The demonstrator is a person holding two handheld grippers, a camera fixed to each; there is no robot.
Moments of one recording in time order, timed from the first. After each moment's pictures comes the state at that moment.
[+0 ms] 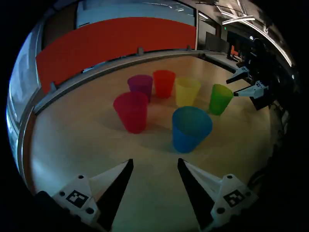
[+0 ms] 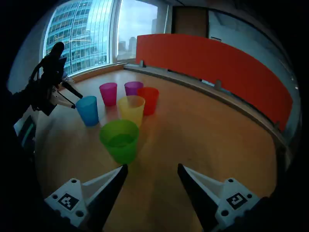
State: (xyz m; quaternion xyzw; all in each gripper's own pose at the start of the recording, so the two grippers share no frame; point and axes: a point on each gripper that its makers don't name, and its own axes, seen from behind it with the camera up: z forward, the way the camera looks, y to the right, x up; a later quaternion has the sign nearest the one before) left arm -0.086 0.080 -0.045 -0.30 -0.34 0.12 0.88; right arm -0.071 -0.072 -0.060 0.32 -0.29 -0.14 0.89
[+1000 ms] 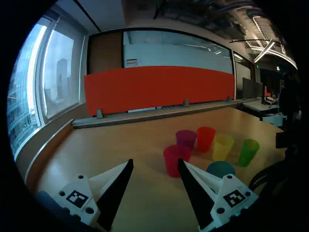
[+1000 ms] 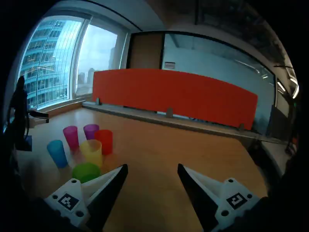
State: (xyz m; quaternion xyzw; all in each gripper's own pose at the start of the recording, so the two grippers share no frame) left arm 0.008 0.029 0.001 -0.12 -0.13 0.04 0.98; right arm 0.017 -0.032 -0.010 0.14 -0.14 -0.07 0.98
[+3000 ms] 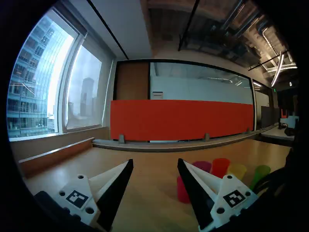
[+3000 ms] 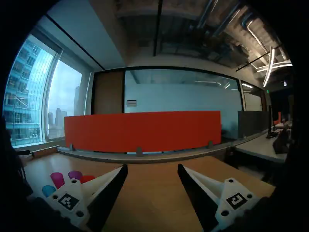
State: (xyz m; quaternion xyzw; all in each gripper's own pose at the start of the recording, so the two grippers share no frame) left arm 0.045 0.016 -0.002 -0.01 0.02 -0.01 1.00; right arm 0.097 -0.006 -0.019 -0.01 0.02 0.02 1.00
